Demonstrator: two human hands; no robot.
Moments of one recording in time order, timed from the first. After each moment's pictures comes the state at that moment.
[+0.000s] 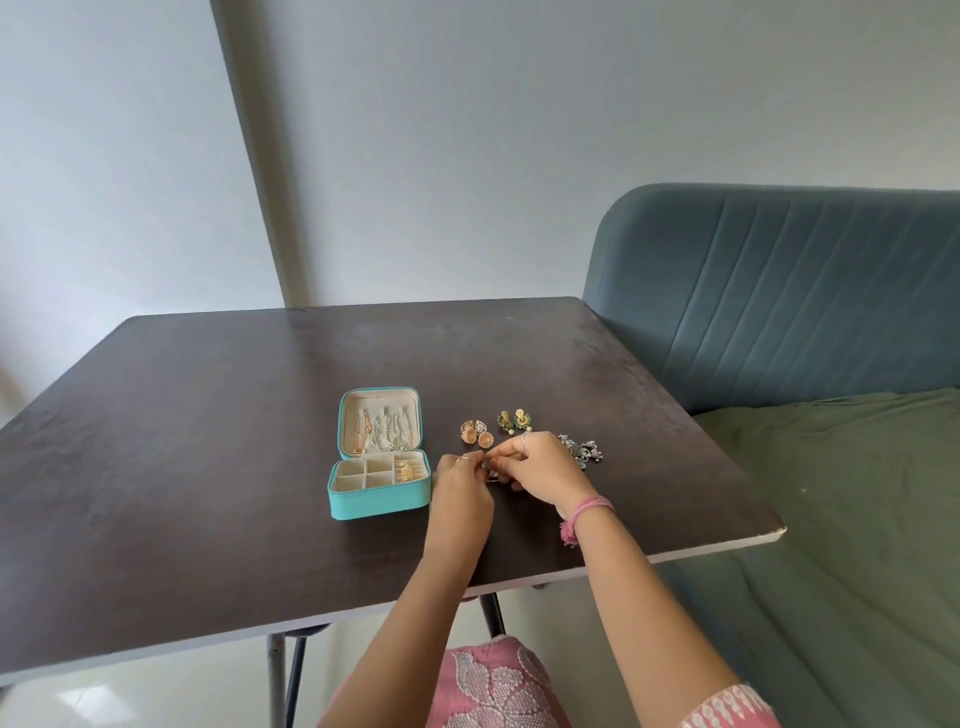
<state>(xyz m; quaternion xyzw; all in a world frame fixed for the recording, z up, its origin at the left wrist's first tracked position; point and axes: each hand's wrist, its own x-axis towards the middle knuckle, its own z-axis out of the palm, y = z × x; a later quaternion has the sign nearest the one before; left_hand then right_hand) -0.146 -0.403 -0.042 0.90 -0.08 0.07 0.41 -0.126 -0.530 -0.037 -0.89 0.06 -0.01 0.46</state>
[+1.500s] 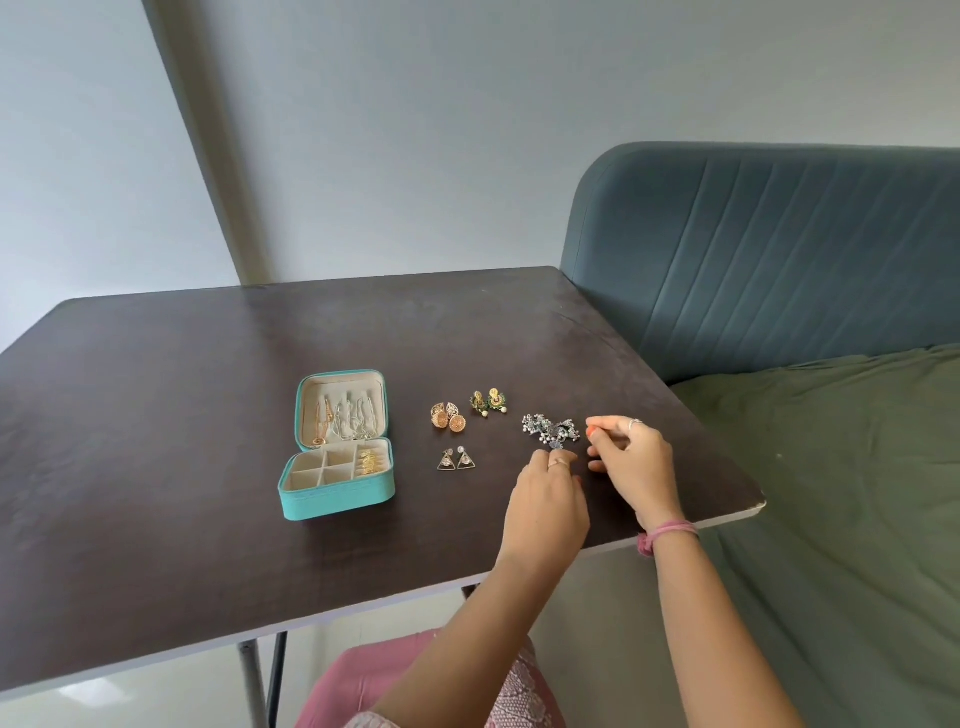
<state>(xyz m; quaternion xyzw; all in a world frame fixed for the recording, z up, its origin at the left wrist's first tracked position) -0.185 -0.492 -0.045 0.90 -0.24 -0.01 0.35 -0.172 -0.629 -0.055 -0.80 0.21 -0.23 0.52</state>
